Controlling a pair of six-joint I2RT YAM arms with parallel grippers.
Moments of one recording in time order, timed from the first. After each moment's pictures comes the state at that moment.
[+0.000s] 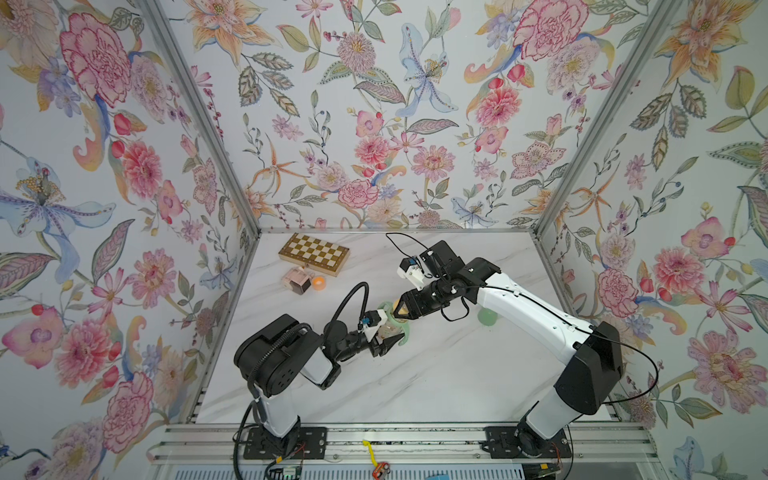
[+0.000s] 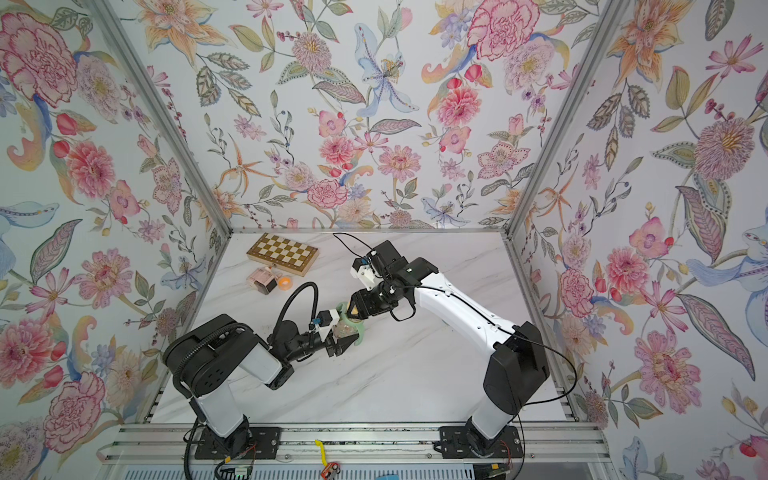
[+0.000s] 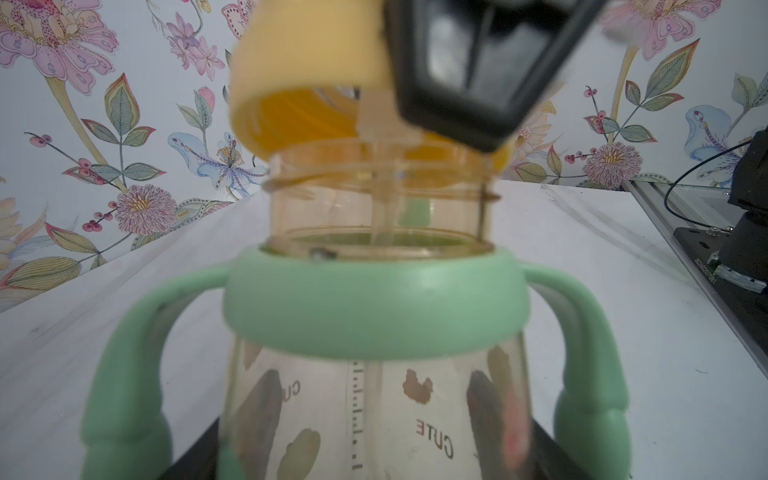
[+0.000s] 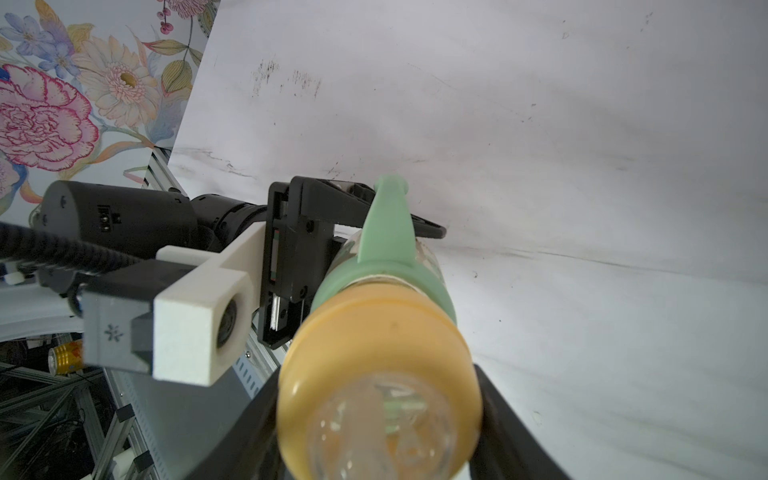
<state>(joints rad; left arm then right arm) -0.60 1.79 0.32 1.44 0.53 0.08 0.72 1.65 1.50 -0.90 -0.44 0.24</state>
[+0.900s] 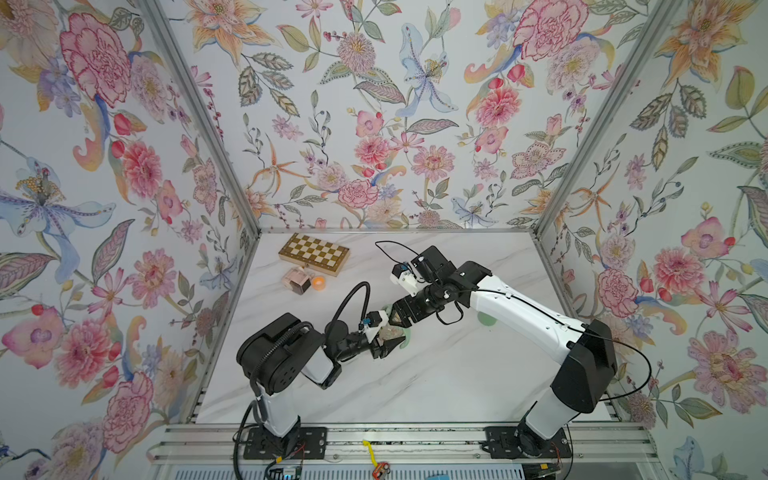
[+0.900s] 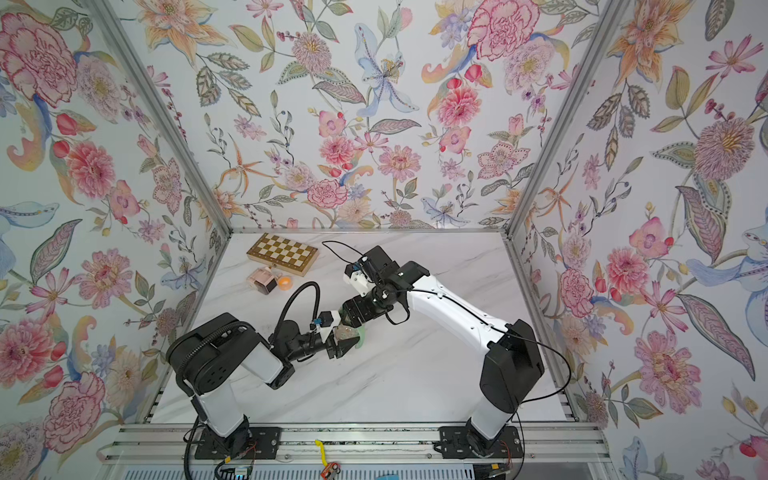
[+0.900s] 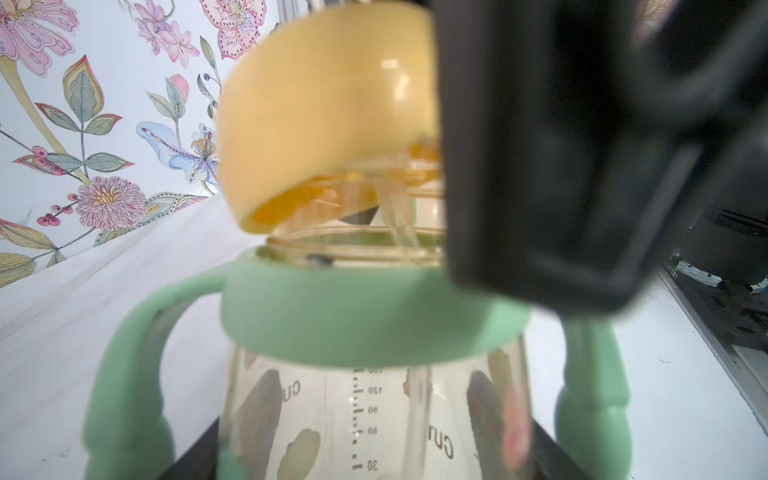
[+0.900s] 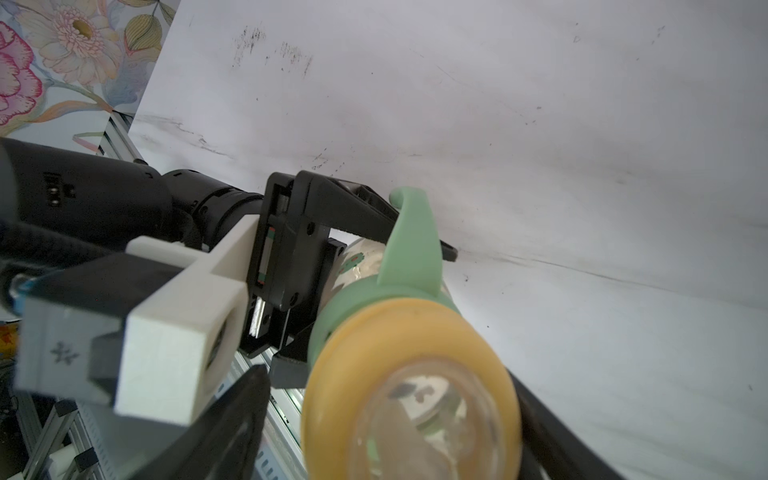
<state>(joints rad) -0.60 1.81 0.32 1.44 0.58 0.05 0.77 1.66 1.51 -0.90 -0.36 0.18</state>
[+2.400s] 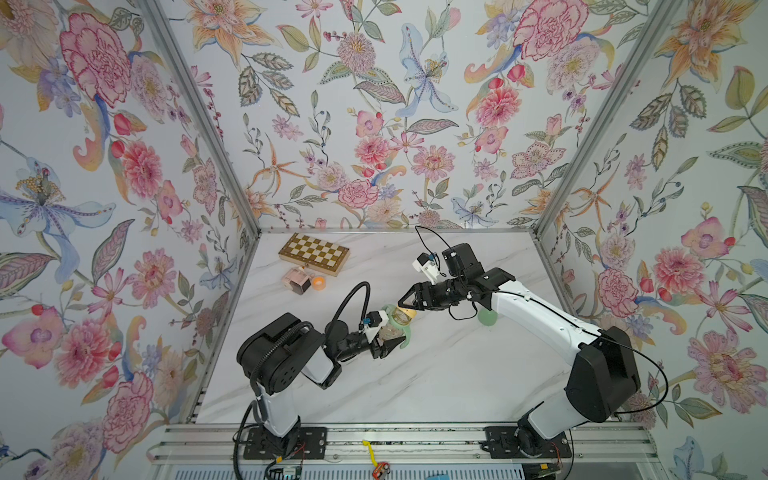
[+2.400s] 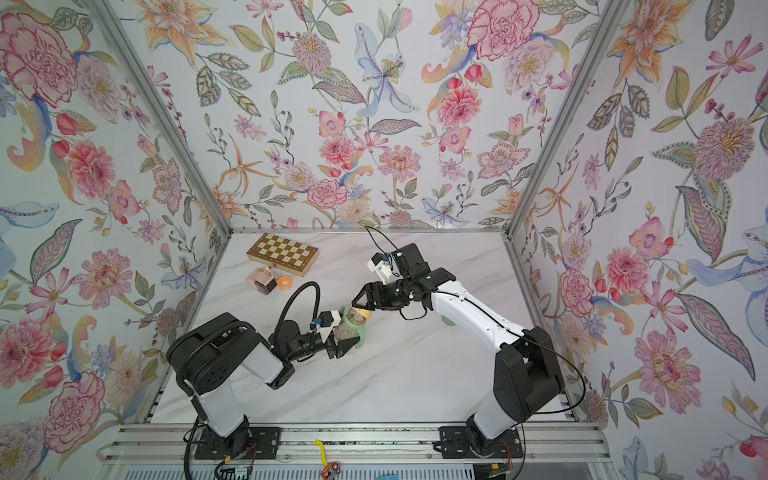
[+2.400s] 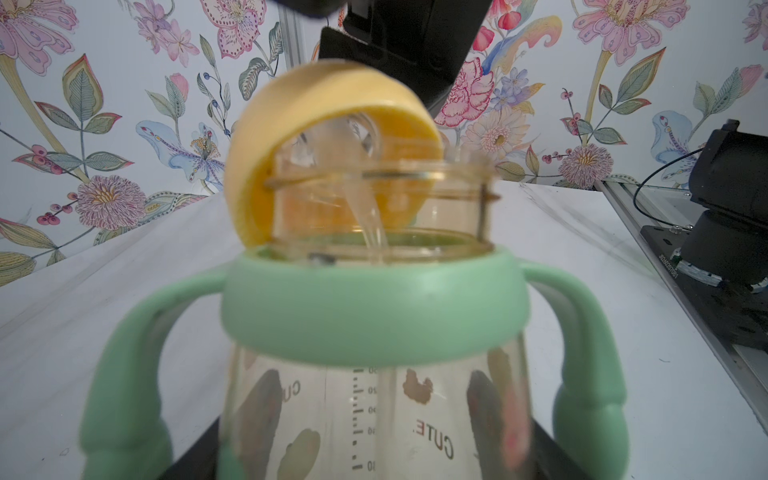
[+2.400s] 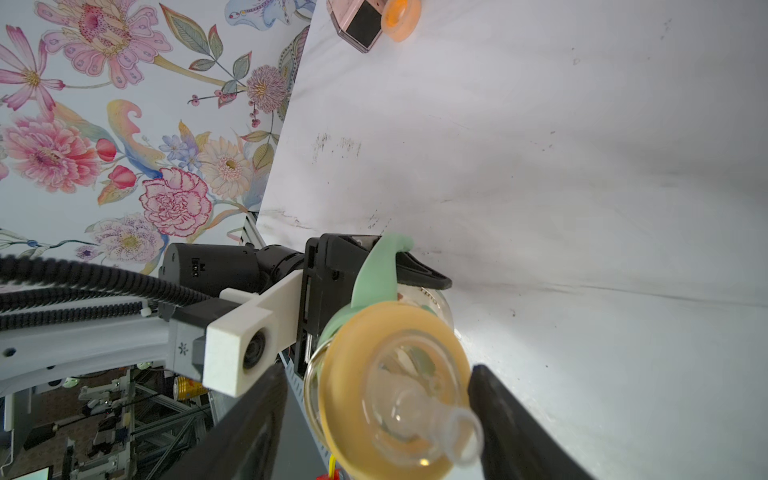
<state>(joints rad) -0.60 1.81 0.32 1.44 0.58 0.05 0.57 1.58 1.26 -0.56 -0.69 0.42</state>
